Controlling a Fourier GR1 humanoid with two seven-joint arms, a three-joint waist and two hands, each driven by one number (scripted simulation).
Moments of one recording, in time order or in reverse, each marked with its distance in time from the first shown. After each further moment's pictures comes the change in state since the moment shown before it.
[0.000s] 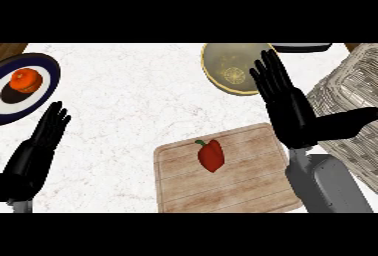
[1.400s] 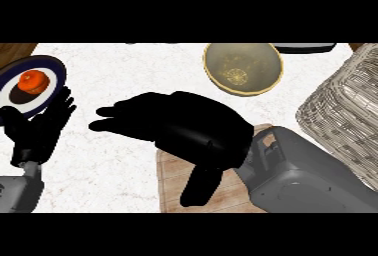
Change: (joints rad) left arm -0.231 0.000 0.042 0.271 0.002 -0.001 0.248; right arm -0.549 -0.066 0.379 -0.101 0.578 0.521 0.234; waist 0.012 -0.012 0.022
